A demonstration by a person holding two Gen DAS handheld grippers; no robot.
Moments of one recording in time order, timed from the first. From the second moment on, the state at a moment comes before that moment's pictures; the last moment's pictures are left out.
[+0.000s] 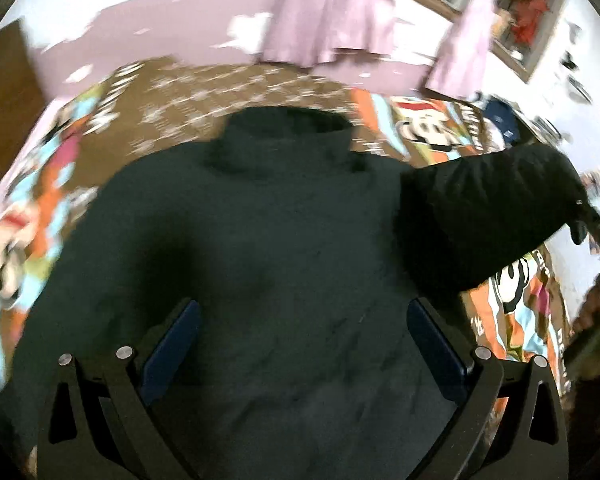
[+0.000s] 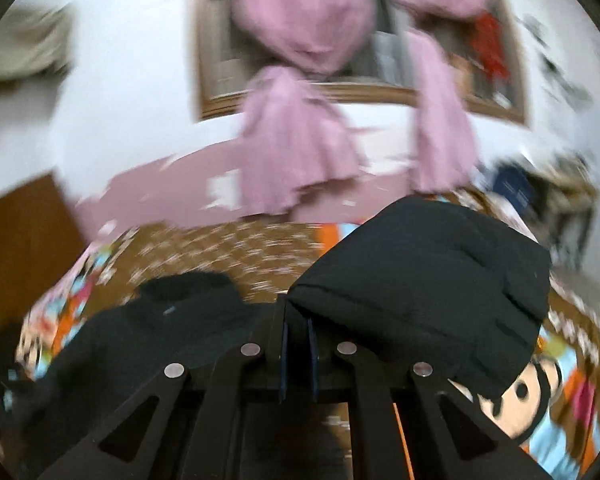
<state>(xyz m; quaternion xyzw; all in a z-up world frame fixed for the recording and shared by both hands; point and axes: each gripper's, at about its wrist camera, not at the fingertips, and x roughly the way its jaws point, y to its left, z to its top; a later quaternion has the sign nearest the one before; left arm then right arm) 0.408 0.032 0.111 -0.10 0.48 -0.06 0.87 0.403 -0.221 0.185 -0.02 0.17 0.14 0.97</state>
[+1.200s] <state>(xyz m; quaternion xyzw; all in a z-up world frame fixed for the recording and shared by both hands) 0.410 0.208 0.012 -0.44 0.40 -0.24 0.76 0.408 -0.089 -0.047 -0.15 0.38 0.30 0.86</state>
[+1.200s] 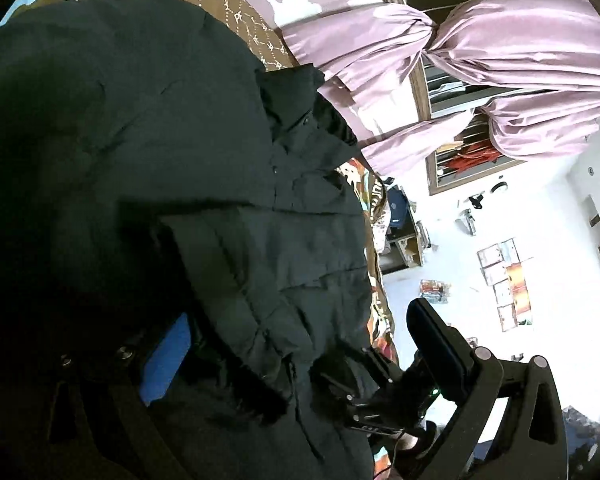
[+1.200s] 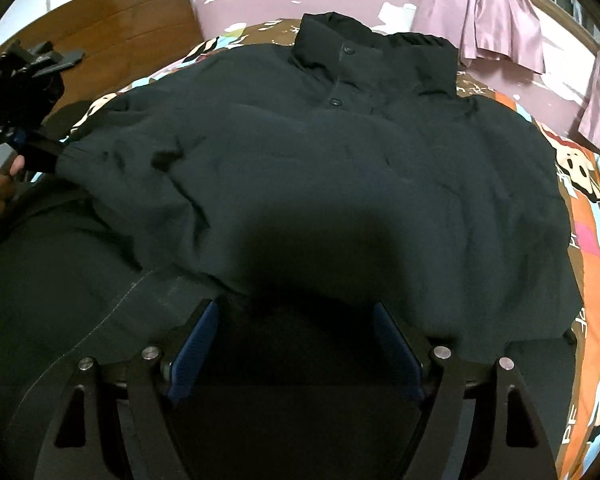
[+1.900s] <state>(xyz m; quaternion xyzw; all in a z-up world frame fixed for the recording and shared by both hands) 0.426 0.197 -0.002 -0.19 0.48 -0.02 0.85 0.481 -0.010 -0.059 -0.08 0.38 0.25 0.88</state>
